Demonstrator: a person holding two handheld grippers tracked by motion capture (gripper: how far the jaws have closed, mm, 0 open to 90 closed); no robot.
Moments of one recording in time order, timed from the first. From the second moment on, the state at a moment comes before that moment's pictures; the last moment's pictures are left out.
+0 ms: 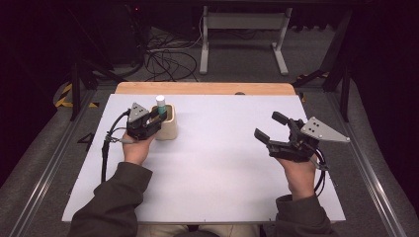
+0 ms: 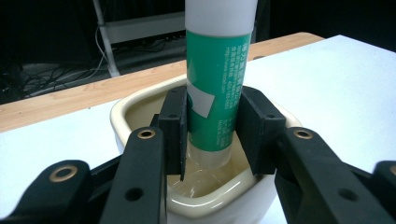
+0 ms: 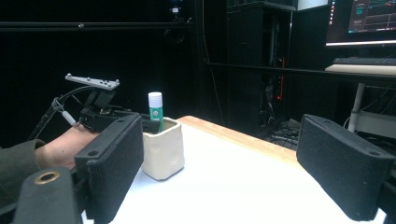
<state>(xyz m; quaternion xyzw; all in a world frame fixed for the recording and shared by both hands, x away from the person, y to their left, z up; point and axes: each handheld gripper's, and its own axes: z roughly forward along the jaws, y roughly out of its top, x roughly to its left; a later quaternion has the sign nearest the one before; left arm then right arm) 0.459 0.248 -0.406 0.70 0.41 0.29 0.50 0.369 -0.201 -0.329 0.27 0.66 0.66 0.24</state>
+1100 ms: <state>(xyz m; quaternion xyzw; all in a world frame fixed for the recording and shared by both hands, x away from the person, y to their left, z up) 0.464 0.250 -0.409 0.69 0.42 0.27 0.52 0.368 -0.203 -0.328 0.27 0.66 0.66 0.24</state>
